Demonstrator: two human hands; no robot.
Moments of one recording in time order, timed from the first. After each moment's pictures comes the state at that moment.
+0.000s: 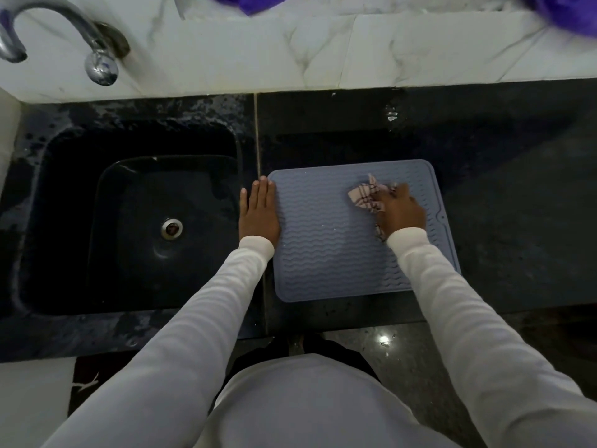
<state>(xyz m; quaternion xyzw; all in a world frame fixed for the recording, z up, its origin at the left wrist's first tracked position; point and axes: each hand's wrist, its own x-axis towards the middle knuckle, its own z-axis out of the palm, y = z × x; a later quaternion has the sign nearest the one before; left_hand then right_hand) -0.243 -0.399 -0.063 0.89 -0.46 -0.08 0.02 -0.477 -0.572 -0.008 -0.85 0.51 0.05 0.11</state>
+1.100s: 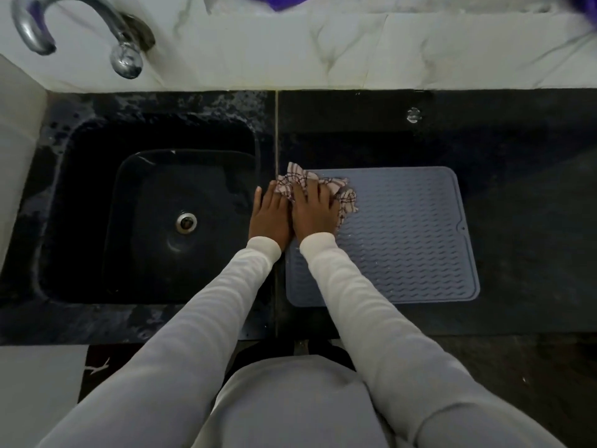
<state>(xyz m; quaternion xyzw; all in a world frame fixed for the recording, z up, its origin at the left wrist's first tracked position) -0.234 -0.396 -0.054 0.86 -0.50 -0.08 -0.02 -0.314 -0.464 -0.041 -0.90 0.43 -0.02 0.09</state>
